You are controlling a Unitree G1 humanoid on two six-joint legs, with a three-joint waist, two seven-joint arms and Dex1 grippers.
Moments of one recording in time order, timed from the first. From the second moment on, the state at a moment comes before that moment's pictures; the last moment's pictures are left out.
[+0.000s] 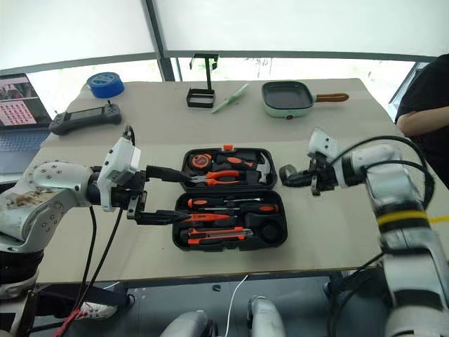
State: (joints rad) left arm -0.52 0.83 -0.02 -0.38 -0.61 0.67 -1.20; right arm -0.65 -0.87 0.14 0.08 0.25 0.50 1.47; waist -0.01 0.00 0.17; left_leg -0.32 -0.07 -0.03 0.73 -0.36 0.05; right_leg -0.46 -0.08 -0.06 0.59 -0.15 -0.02
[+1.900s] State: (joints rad) left arm -0.43 0.71 -0.15 0.02 -0.20 0.42 -1.01; right arm -0.46 -0.85 0.12 0.14 0.18 0.38 1.14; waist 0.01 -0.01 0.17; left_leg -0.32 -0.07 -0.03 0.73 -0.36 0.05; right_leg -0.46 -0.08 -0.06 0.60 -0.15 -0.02
